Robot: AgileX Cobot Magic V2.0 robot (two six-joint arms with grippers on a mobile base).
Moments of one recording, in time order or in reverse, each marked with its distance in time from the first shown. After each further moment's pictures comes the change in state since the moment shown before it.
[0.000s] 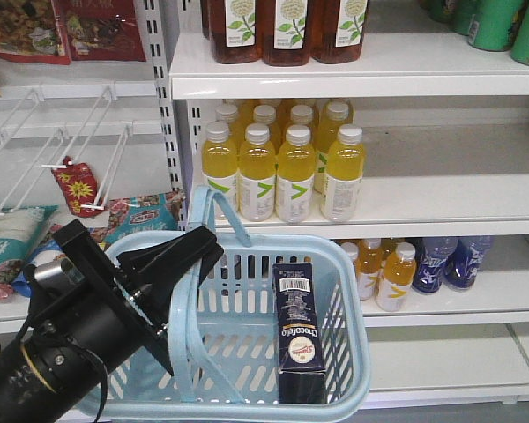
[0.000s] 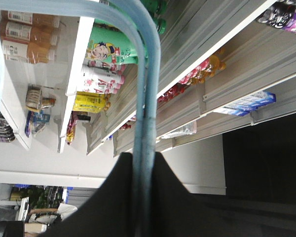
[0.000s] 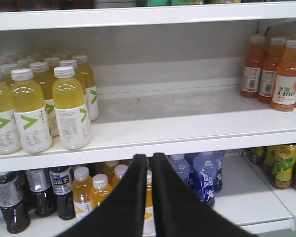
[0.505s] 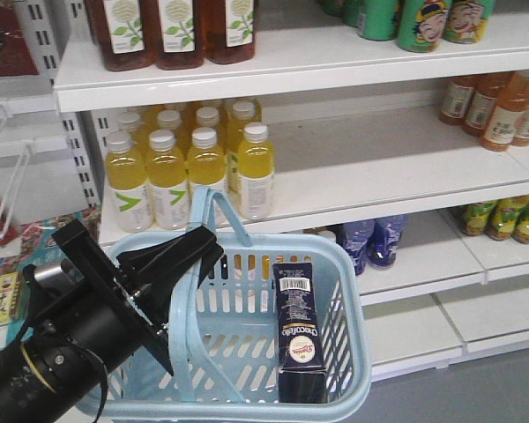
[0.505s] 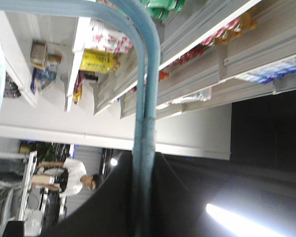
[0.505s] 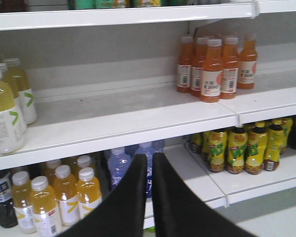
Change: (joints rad) left arm 0.000 0.000 0.000 0.000 0.000 -0.001; right arm 0.000 0.000 0.000 0.000 0.000 0.000
